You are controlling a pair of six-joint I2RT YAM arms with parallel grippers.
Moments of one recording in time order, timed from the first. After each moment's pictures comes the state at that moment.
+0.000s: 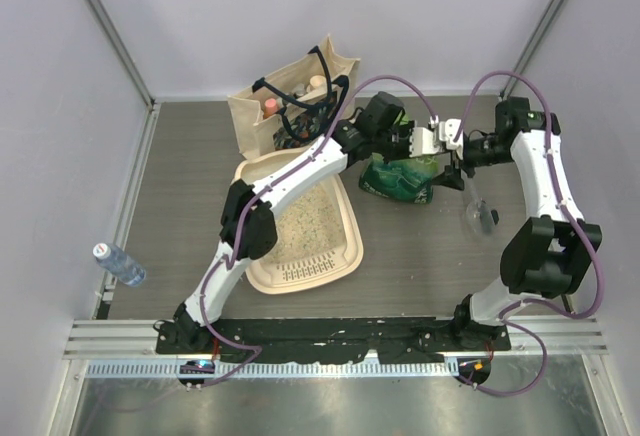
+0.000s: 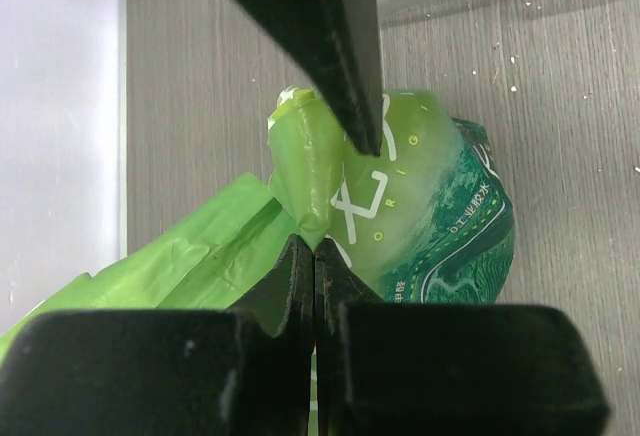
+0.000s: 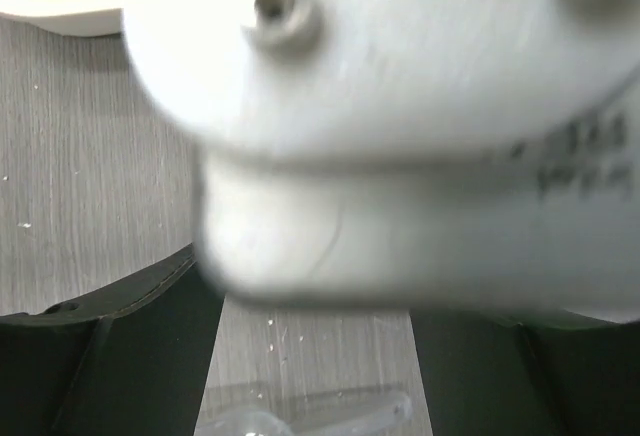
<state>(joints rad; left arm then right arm) -0.85 2.33 2.32 -0.55 0.37 0.81 -0.18 1.58 1.50 -1.31 -0.98 -1.70</state>
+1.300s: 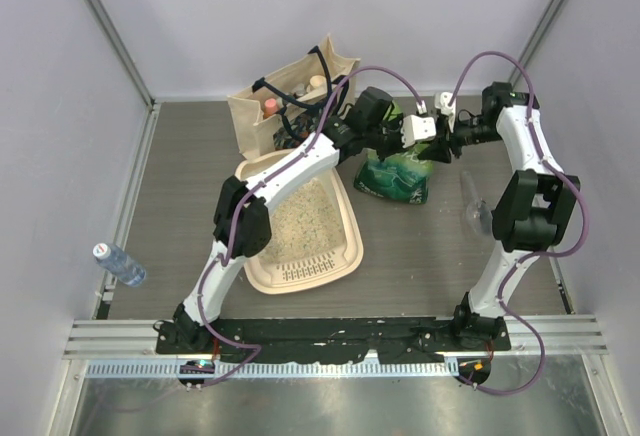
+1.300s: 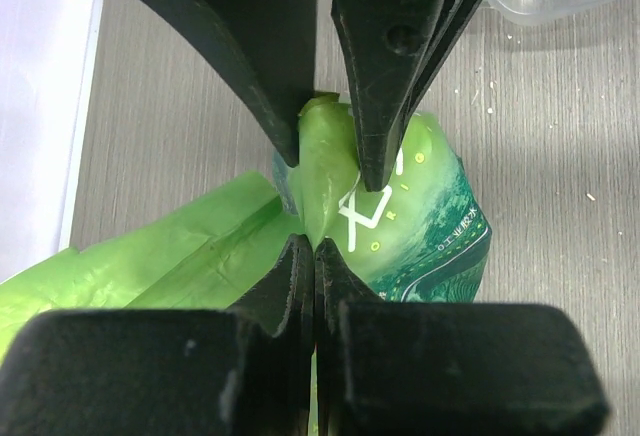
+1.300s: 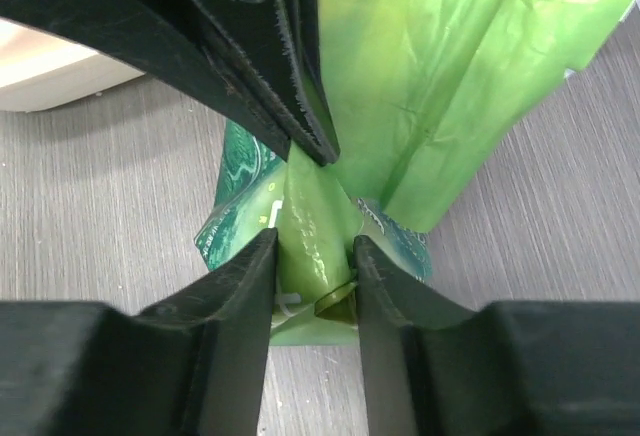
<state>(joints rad) -0.80 2.30 2.25 -0.49 0.43 0.63 -0.14 1.90 1.73 -1.21 -1.09 -1.45</state>
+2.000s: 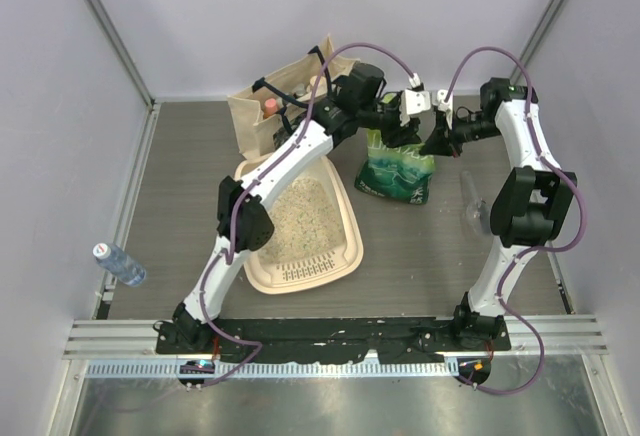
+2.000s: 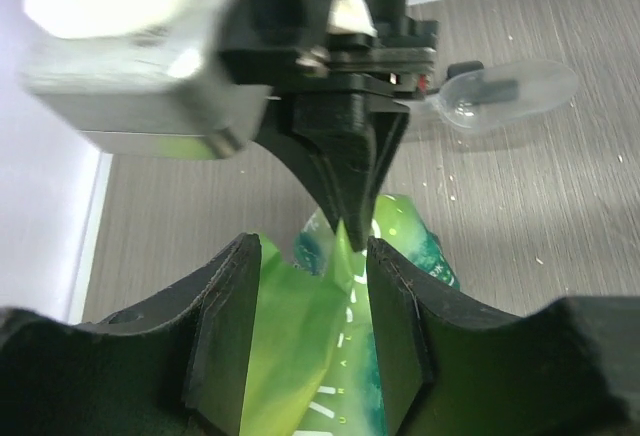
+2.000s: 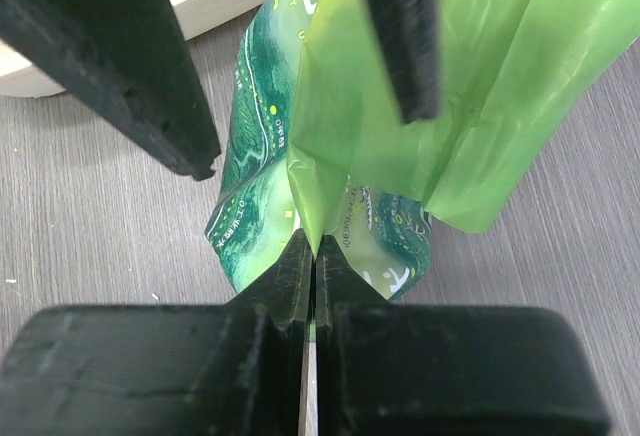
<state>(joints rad) -0.76 2.37 2.50 -0.51 0.67 0.53 -0.14 1.94 1.81 -1.31 -1.03 -1.47</state>
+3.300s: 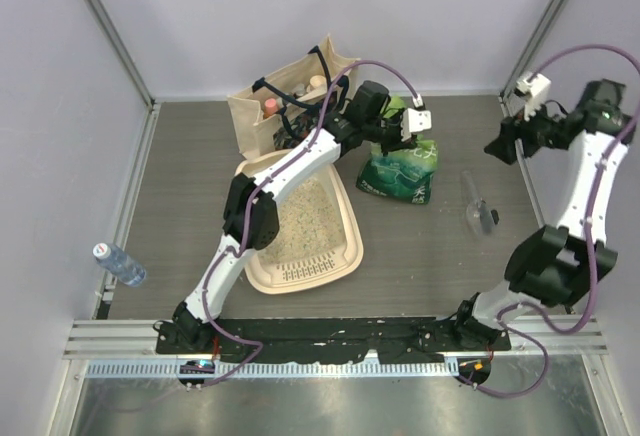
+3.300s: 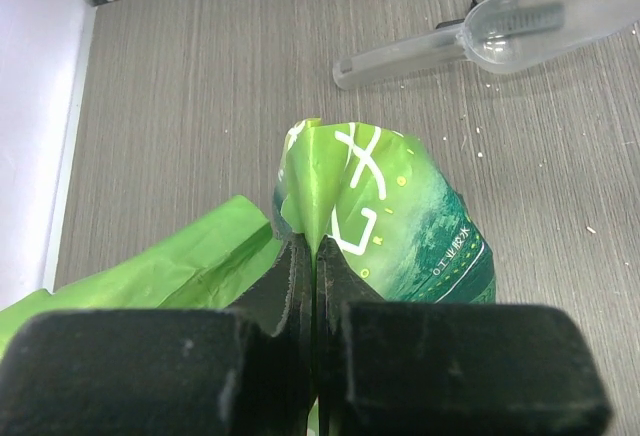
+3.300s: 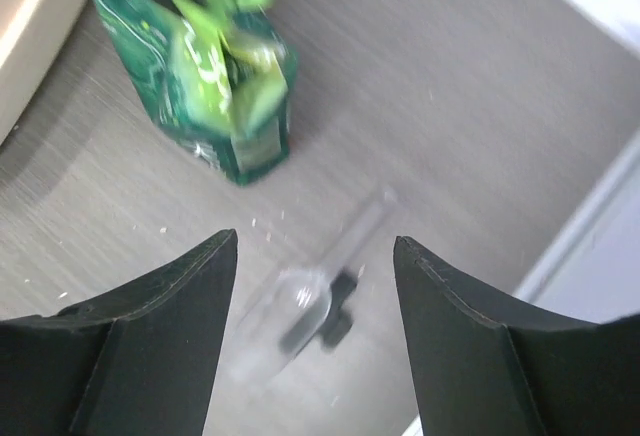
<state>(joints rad) -0.76 2.42 2.39 -0.44 0.64 0.62 -0.43 1.64 1.75 -1.17 -0.91 -1.01</state>
